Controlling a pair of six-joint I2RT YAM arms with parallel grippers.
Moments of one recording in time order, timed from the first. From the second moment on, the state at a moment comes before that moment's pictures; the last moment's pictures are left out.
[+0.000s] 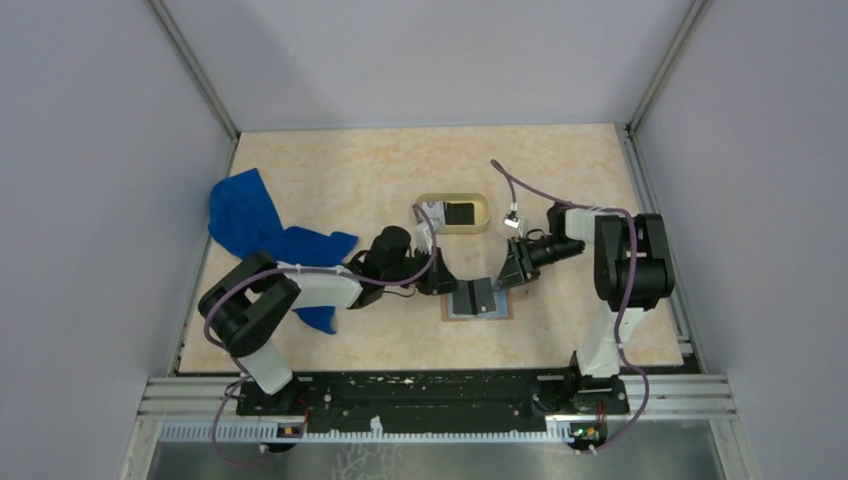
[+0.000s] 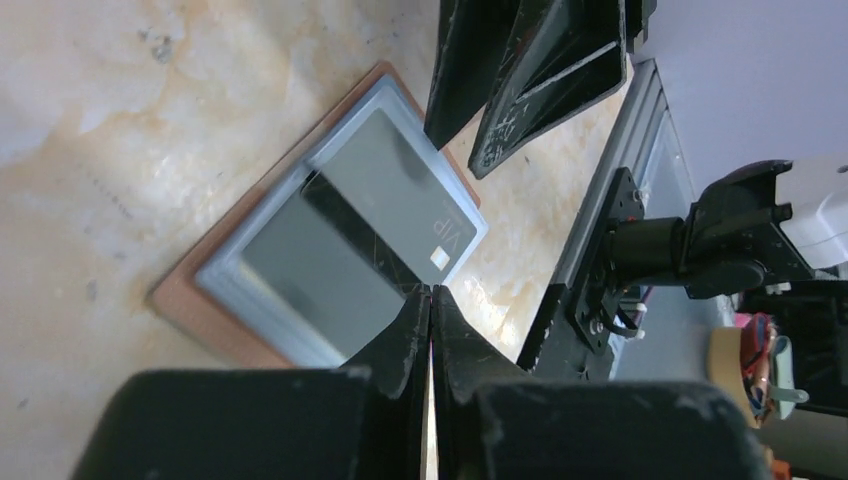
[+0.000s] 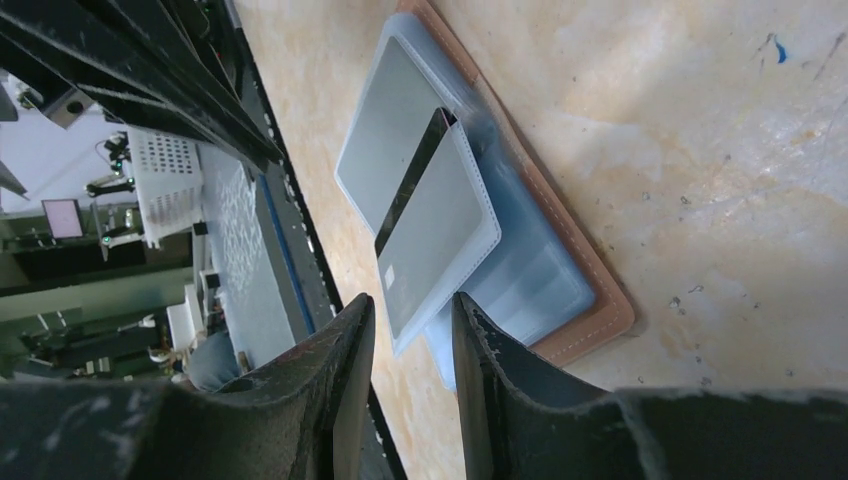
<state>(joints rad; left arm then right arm) -0.80 1.68 0.67 0.58 0.48 -0.69 0.04 1.84 0.98 -0.83 -1.07 -0.54</state>
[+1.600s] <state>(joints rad) -0.89 1.93 1.01 0.27 0.38 -0.59 0.02 1.90 1.01 -0.85 -1.09 -0.55</state>
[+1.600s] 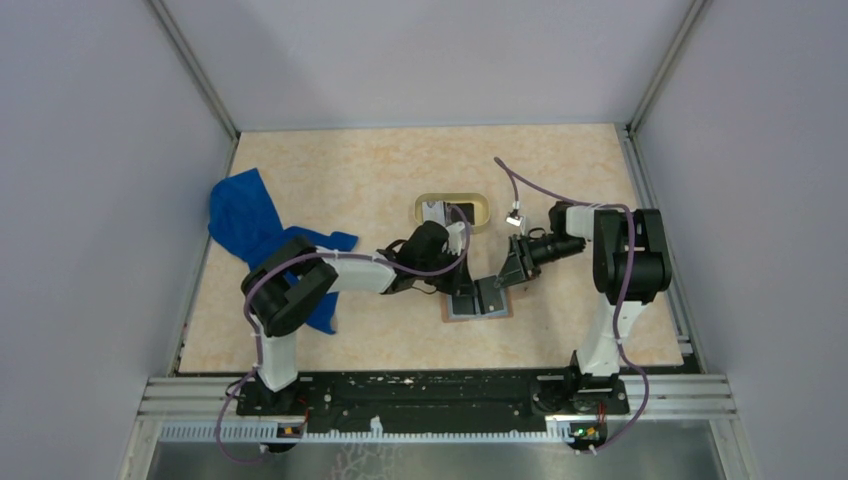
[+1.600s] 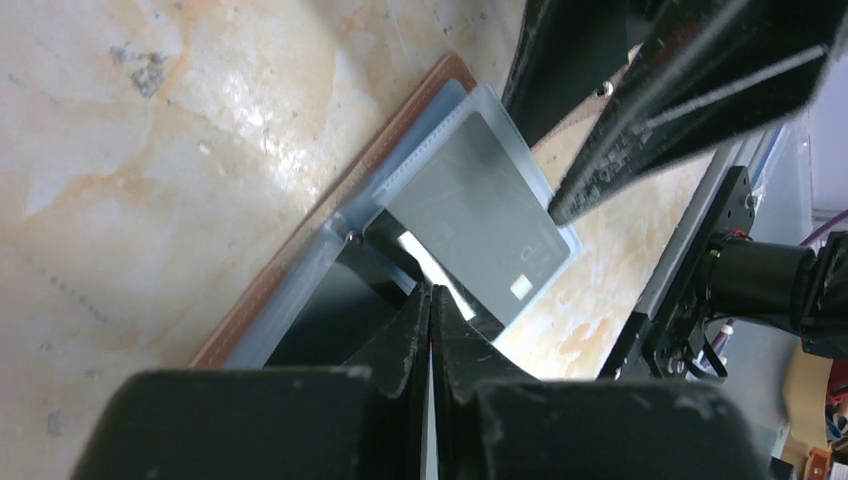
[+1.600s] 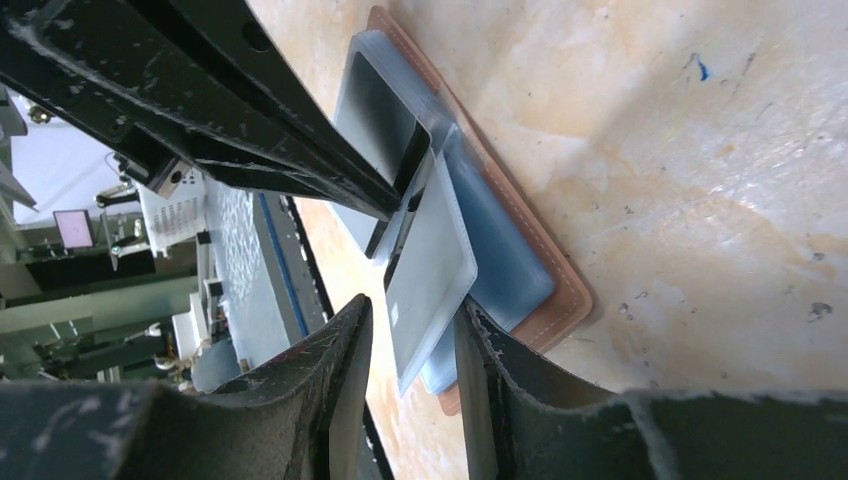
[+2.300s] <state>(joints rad) -0.88 1.62 0.67 0.38 0.24 -0.56 0.11 1.89 1.04 -0.94 -1.17 -0.62</state>
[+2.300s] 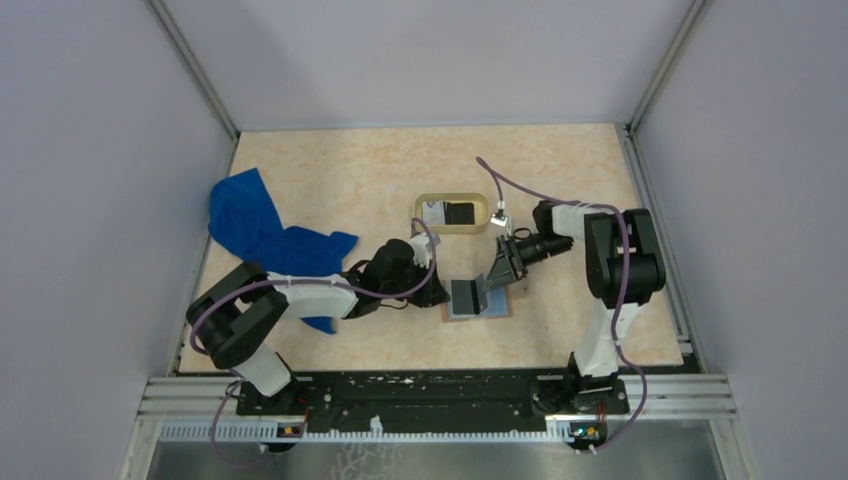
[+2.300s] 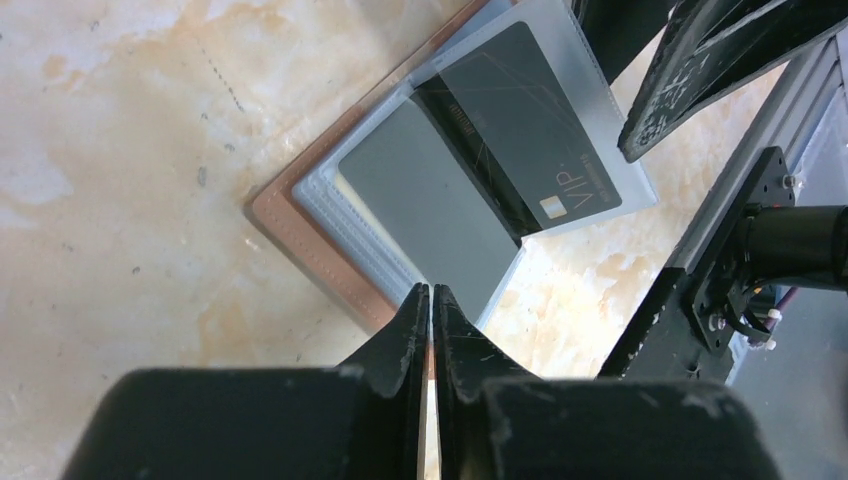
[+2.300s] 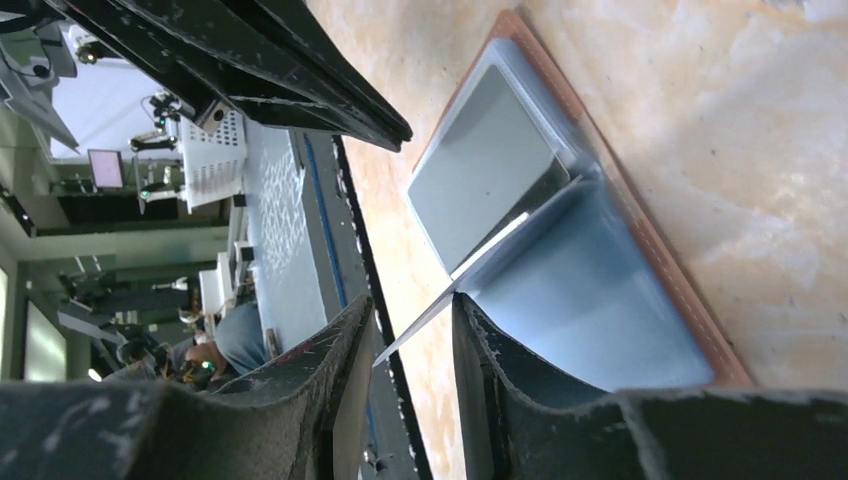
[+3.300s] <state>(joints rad) -0.87 1.52 0.53 0.51 0.21 -0.58 0.29 1.83 1.02 -0.76 -1.11 -0.45</state>
